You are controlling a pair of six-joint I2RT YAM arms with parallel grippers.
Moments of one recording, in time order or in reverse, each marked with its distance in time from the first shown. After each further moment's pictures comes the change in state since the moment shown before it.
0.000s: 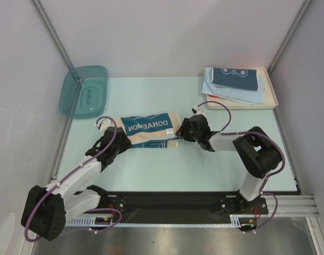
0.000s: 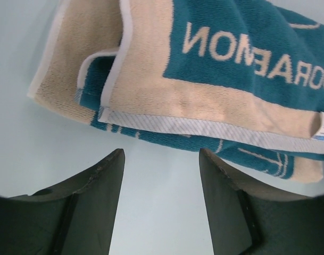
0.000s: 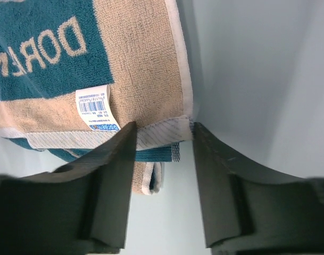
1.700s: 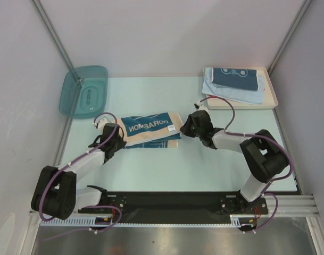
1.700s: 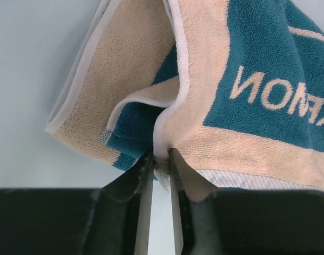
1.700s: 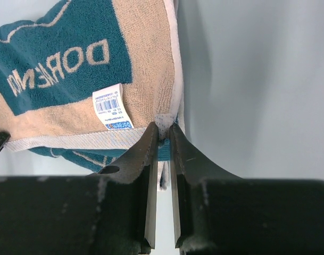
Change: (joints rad) left arm 0.135 0.232 0.000 0.164 0.014 0.000; right arm -0.025 -0.069 0.036 -0.080 0.028 -0.021
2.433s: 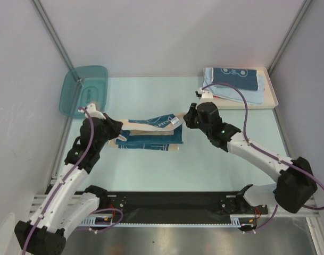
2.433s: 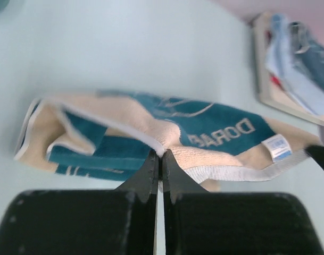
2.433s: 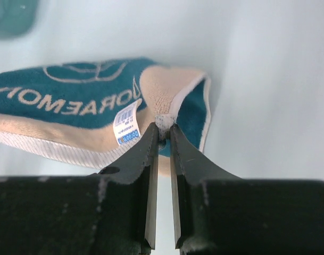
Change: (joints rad) left arm -0.024 -0.428 0.190 -0.218 0.166 0.113; right arm 0.082 -0.341 0.114 -0.303 0.146 -0.208
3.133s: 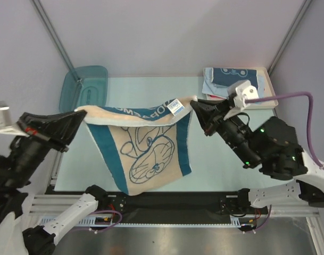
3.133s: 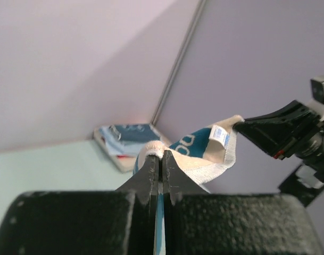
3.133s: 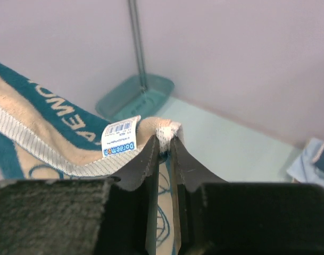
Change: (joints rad) left arm -0.206 -0.126 0.962 -0.410 0.211 0.211; right arm 0.734 -0.303 0.636 -0.255 0.545 -0.604
